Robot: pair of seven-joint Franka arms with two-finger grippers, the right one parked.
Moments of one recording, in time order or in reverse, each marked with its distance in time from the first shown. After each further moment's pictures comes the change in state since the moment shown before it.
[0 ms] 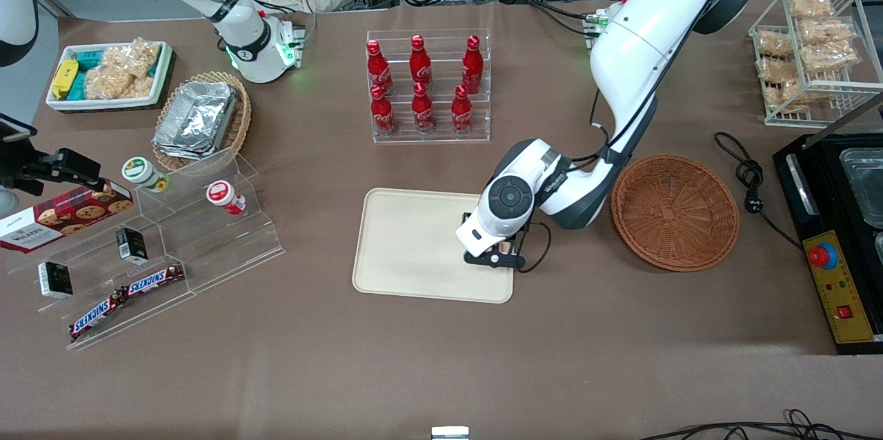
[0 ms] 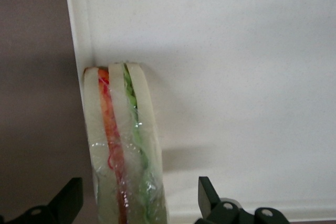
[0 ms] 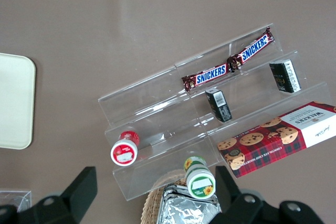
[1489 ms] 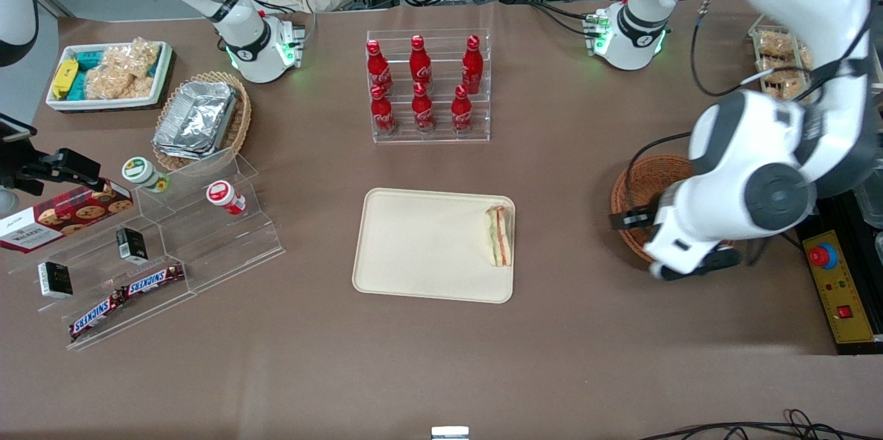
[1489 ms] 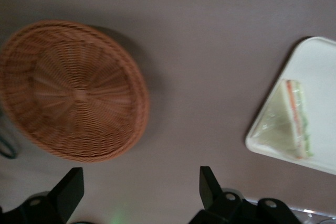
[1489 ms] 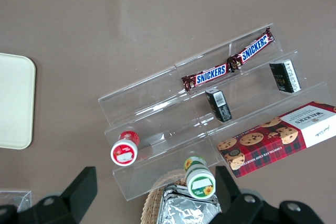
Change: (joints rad) arm 0.411 -0.399 0.018 0.024 -0.103 -0.545 0.153
